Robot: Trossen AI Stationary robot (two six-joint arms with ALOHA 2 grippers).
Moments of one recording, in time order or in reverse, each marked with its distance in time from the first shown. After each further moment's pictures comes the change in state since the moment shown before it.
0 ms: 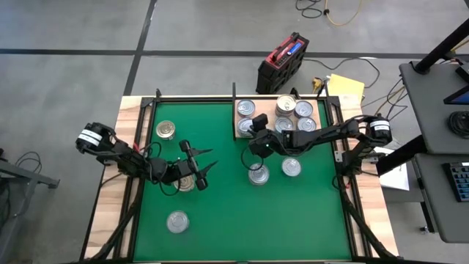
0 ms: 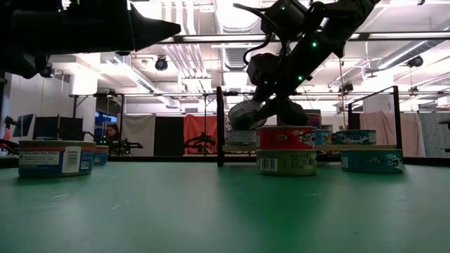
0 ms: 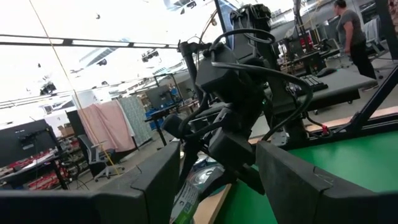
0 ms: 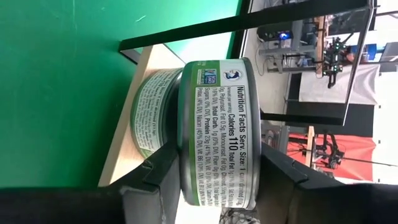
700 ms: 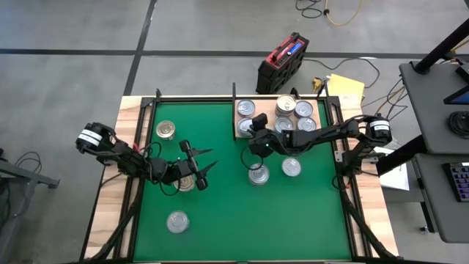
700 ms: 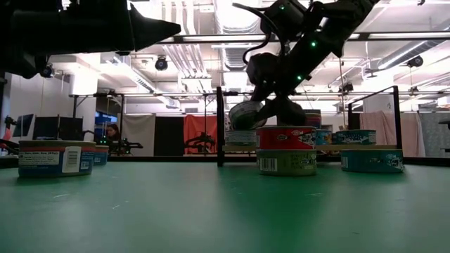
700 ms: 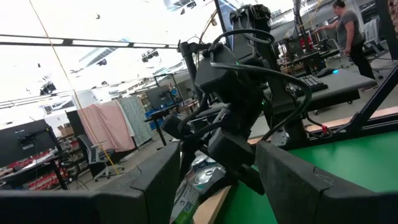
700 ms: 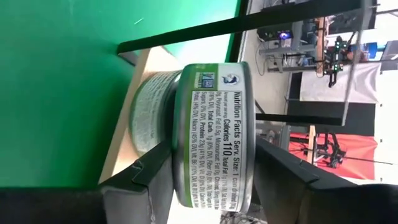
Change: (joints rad) left arm 0.000 0.000 0.000 0.000 0.000 0.000; right arm 0.000 0.000 0.006 -0.002 -0.002 0.007
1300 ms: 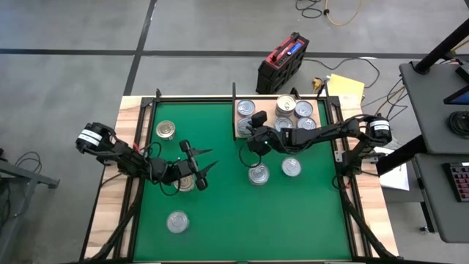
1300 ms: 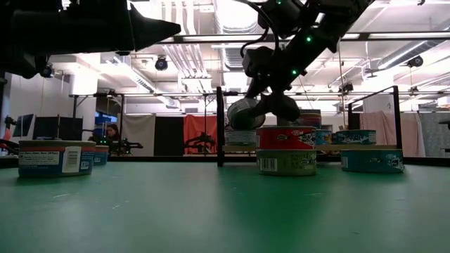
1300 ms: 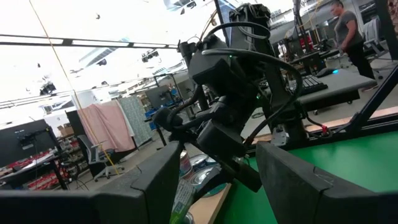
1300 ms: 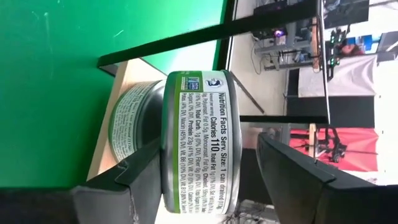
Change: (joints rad) left arm 0.000 0.000 0.000 0.000 0.000 0.000; right arm -0.012 0.000 0.041 -0.007 -0.003 0.030
